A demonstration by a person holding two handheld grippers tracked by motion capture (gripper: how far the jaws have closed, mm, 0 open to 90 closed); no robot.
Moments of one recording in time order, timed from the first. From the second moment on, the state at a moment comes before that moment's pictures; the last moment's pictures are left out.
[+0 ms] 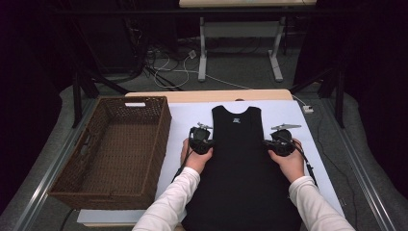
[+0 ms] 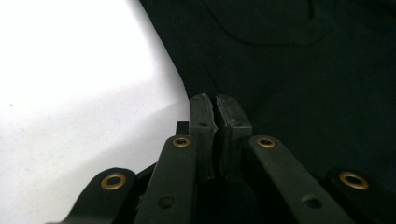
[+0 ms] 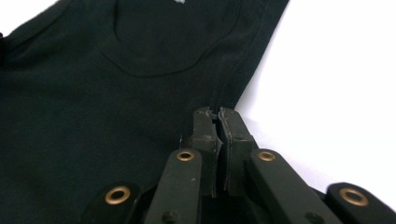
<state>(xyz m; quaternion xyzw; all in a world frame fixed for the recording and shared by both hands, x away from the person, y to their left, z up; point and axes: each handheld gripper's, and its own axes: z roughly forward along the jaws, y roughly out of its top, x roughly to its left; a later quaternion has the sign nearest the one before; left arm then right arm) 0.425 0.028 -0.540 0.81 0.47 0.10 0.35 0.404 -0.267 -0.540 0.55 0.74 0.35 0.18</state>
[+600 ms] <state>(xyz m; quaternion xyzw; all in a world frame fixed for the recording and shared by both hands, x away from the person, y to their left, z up) 0.372 0.050 -0.521 0.82 0.43 0.07 0.36 0.348 -0.266 -0.512 0.50 0.78 0.33 0.18</state>
